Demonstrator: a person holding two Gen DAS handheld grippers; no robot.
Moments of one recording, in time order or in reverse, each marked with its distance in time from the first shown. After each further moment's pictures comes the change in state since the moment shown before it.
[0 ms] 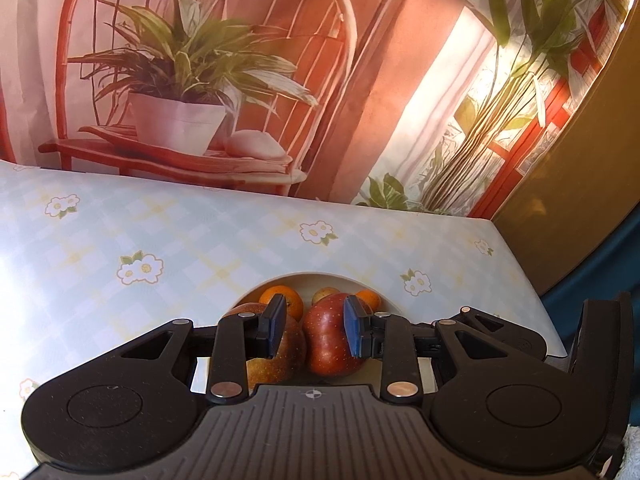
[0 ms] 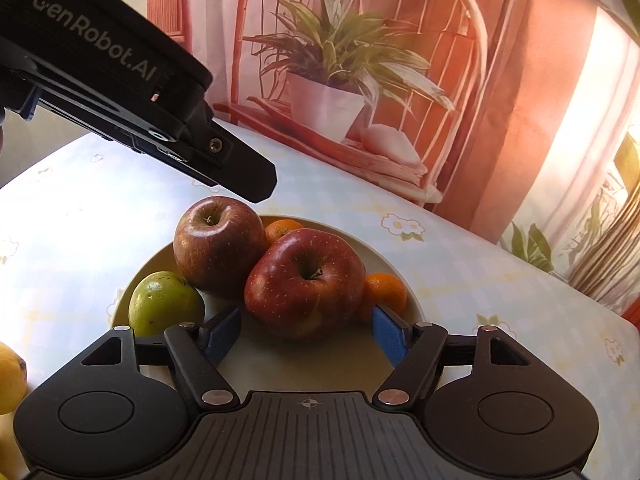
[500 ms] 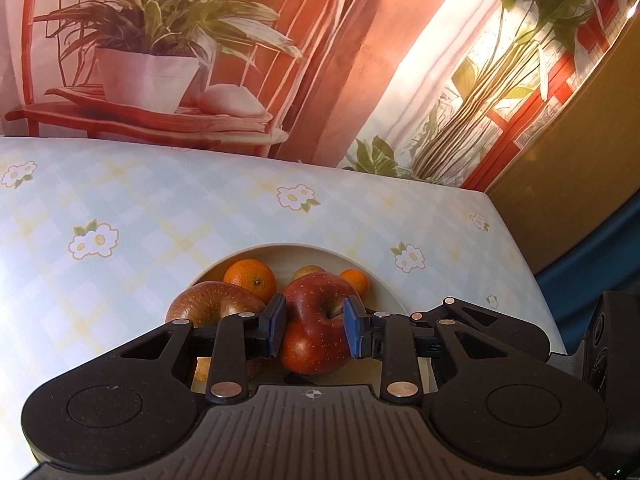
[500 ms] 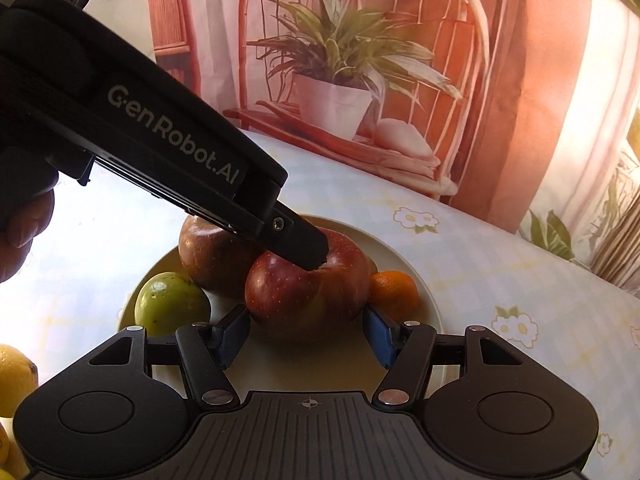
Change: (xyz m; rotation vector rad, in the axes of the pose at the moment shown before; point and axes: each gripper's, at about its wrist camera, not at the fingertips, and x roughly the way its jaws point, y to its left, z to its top) left arm 0.042 -0.004 -0.003 -0.015 0.096 -0.051; right arm 0.010 -0.008 -0.010 0.037 -0.020 0.070
